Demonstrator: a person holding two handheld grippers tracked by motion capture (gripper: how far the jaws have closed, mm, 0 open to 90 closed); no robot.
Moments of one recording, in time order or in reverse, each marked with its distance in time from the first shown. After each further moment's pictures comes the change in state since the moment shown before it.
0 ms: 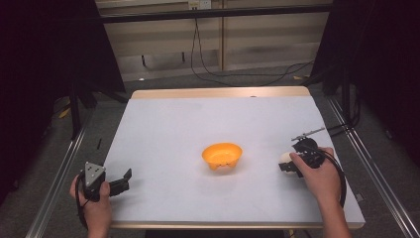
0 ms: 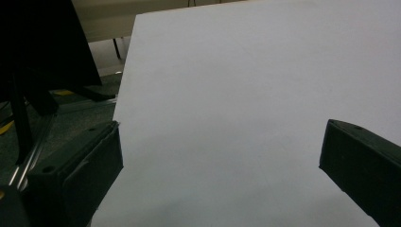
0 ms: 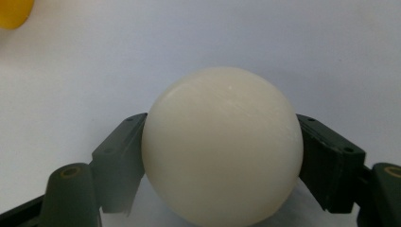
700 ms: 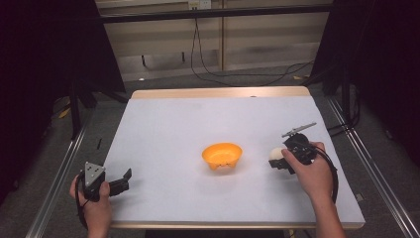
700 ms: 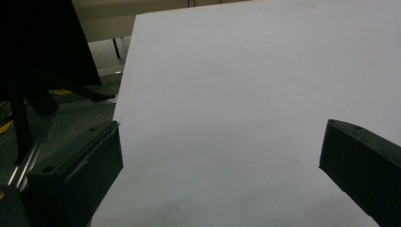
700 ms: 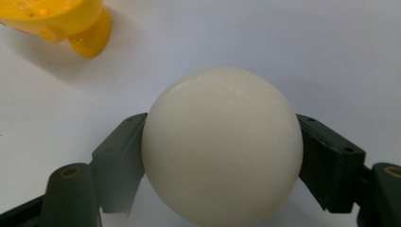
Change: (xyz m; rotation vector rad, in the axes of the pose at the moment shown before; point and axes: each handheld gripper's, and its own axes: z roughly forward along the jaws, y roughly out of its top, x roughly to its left) left arm 0.001 0.000 0.000 -0.001 -0.006 -0.002; right arm 0.028 0.022 -0.010 -0.048 0.063 -0.090
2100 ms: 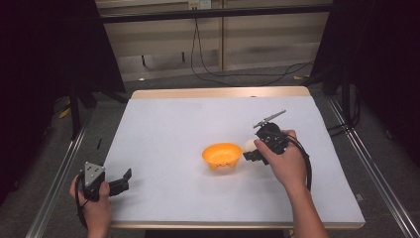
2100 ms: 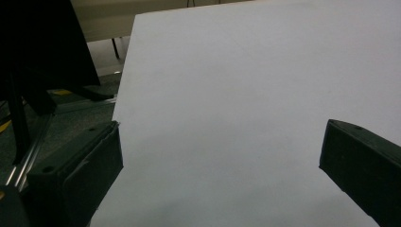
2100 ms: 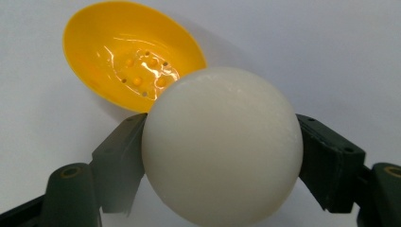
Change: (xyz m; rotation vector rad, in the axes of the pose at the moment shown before) left arm 0.001 0.000 0.000 0.000 -0.003 -0.001; right arm 0.055 0.059 0.010 -0.013 0.078 -0.097
